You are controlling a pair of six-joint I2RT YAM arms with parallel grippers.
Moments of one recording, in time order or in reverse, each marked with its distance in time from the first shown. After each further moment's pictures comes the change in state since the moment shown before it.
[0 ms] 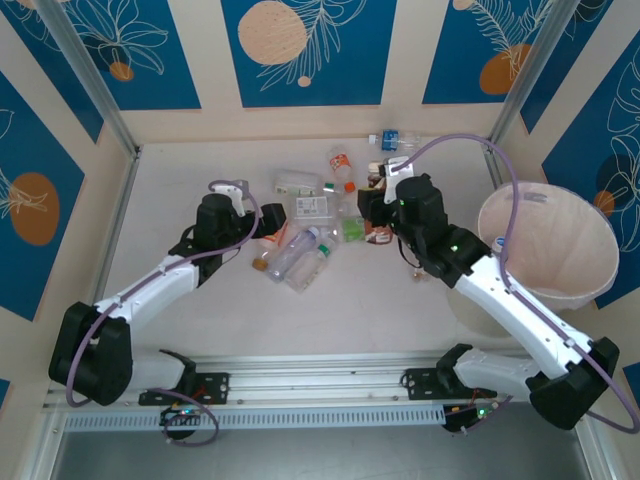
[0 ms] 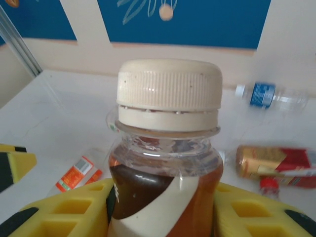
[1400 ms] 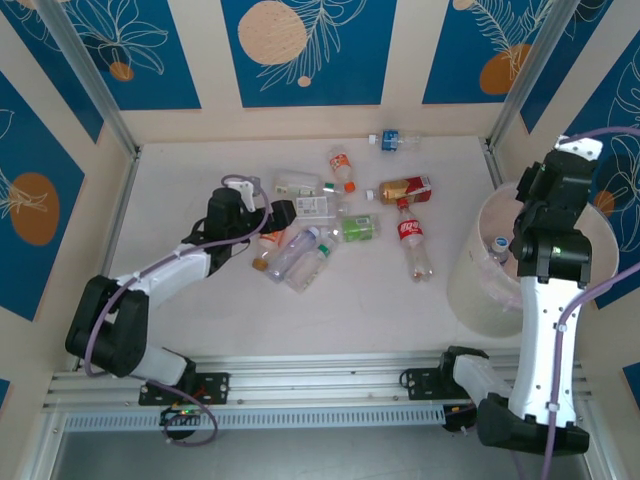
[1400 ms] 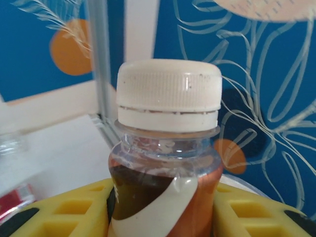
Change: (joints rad) left arm 0.000 0.161 0.057 0.101 0.119 -0.047; right arm -0.857 -0.100 0.284 -0.372 0.198 -0.172
